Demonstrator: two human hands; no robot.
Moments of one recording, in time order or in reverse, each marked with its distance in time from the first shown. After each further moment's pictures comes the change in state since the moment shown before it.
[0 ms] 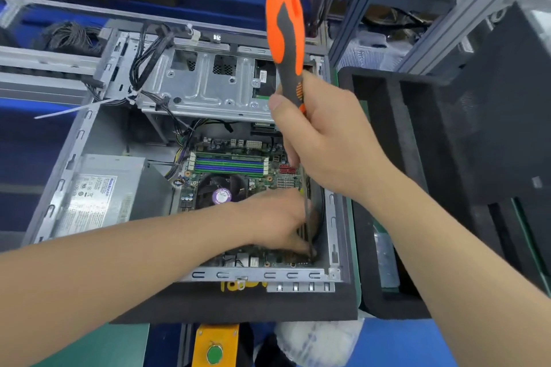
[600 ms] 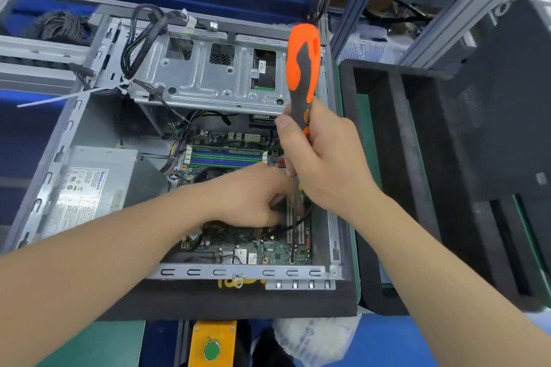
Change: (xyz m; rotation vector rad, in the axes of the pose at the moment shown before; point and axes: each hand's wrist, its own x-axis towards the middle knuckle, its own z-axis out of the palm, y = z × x) left_hand -0.017 -0.037 -0.011 -0.137 0.137 -0.064; right_hand -0.022 0.029 0.024 -0.037 0.074 0.045
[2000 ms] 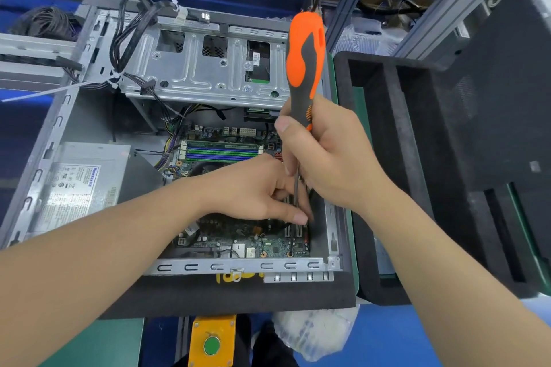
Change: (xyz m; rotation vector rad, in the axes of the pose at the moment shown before) left_hand -0.002 0.003 -0.005 -0.322 -0.038 0.189; right_hand -0.005 0.005 -0.011 0.124 -0.067 0.035
